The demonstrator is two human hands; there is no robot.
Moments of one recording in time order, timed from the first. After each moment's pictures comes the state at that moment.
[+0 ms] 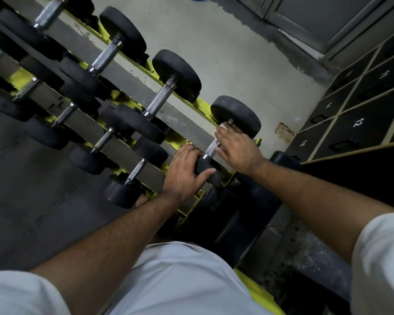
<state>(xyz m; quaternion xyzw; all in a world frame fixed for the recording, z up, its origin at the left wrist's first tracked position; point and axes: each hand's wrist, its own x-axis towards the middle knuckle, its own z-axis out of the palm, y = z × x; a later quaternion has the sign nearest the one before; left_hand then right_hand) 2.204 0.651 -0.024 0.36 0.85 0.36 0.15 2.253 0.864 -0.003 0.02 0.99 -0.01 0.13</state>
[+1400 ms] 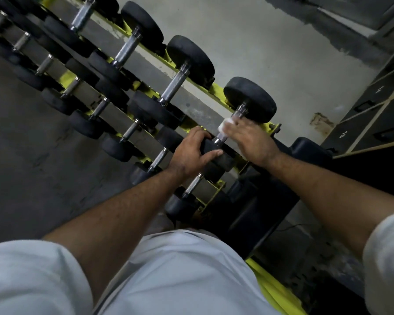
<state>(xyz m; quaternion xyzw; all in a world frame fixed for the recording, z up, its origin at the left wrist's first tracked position) 2.198 0.652 -0.008 0.34 0.85 0.34 0.22 2.281 0.873 -0.029 -0.06 0.99 -0.12 0.02</state>
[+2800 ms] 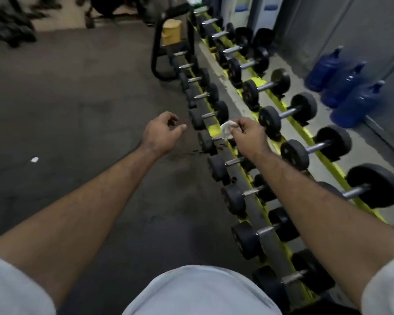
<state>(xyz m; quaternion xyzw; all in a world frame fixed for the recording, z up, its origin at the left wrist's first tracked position) 1.982 0.089 0.166 -0.04 0.91 0.42 -0.05 1.980 0.340 0.162 0.01 0.90 -0.44 -0.05</state>
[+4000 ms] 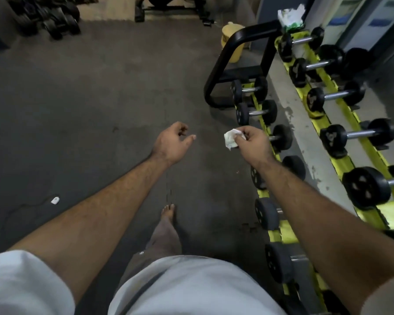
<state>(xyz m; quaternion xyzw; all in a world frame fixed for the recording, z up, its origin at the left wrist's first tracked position) 1.355 -0.269 0.095 -0.14 0.90 0.41 -0.04 1.295 -0.036 0.082 -0.02 0.88 -0.47 0.06</state>
